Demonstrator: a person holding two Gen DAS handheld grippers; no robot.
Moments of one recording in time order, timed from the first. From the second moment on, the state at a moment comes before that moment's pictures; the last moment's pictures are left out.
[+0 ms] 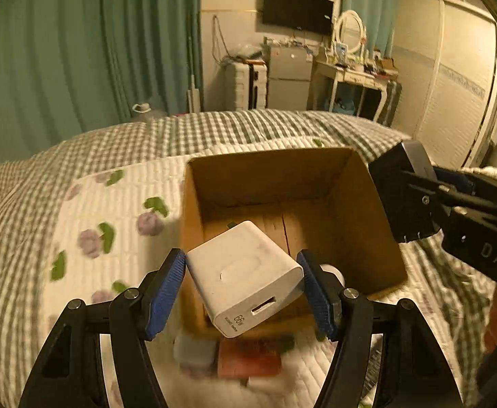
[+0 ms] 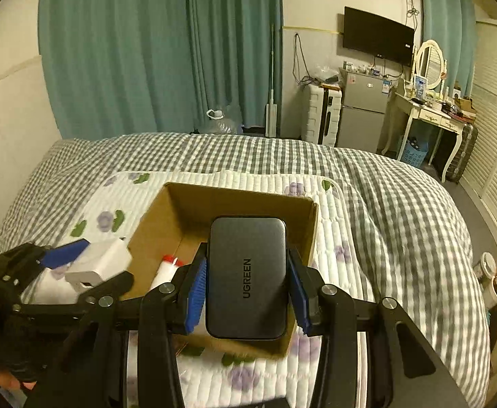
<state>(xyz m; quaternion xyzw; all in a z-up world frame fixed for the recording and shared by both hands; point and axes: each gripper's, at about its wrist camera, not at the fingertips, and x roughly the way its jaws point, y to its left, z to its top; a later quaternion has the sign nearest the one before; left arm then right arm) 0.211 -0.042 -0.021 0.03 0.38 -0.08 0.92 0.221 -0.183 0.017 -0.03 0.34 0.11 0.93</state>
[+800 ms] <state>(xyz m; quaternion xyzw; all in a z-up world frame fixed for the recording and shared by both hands) 0.243 -0.046 -0.056 0.06 0.38 -0.07 0.92 0.300 -0.187 -0.054 -0.03 0.39 0.11 0.91</state>
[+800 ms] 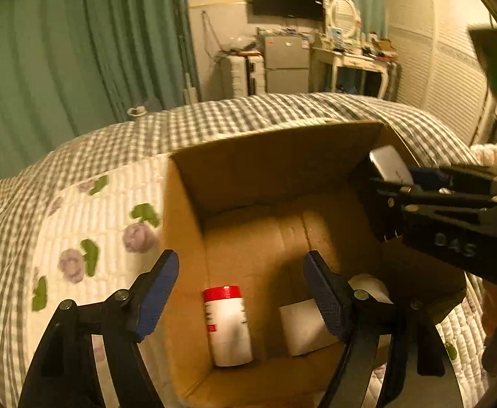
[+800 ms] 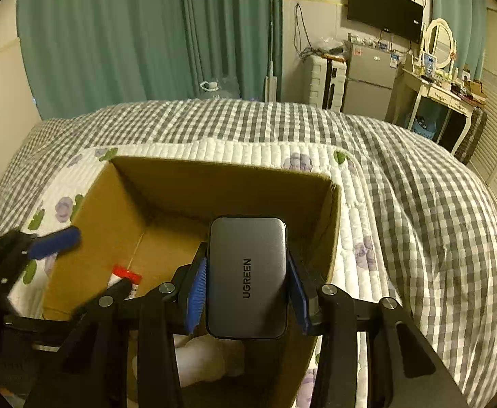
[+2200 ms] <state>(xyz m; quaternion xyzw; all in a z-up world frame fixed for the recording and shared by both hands) 0.053 0.009 -0.028 -0.02 0.37 -0.03 0.93 0.093 -0.203 -0.055 -0.03 0.46 -0.02 0.89</state>
